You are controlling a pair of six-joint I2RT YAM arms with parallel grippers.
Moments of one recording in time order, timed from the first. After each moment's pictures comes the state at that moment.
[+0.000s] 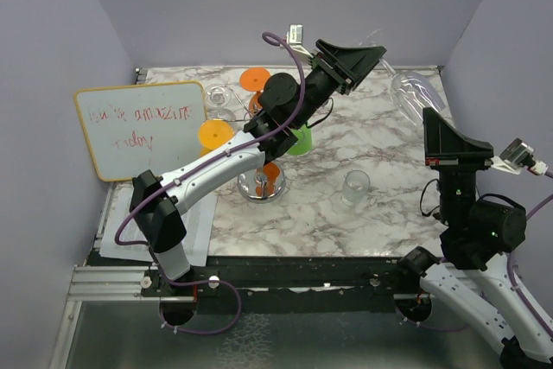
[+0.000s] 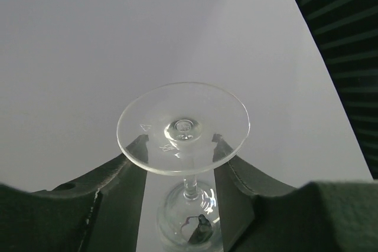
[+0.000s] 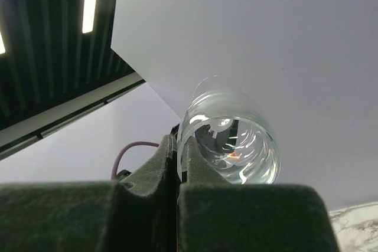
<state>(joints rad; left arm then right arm) -0.91 1.71 1.65 0.54 -0.05 -1.27 0.60 0.45 0.69 0.54 0.33 0.75</state>
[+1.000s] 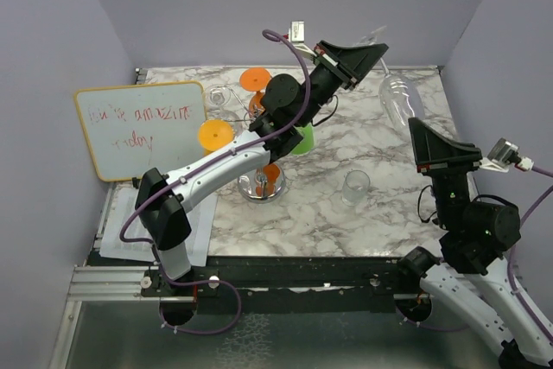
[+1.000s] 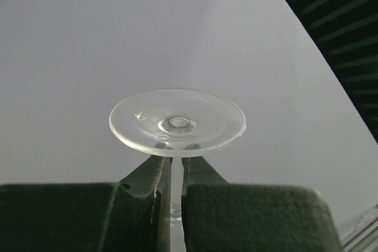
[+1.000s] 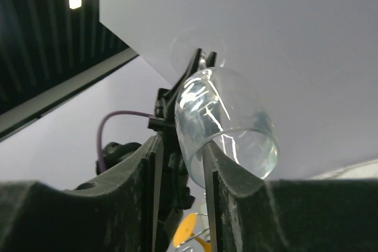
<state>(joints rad) -0.92 1.75 1.68 0.62 -0.09 -1.19 0.60 0.42 0.66 0.46 0.27 0.82</state>
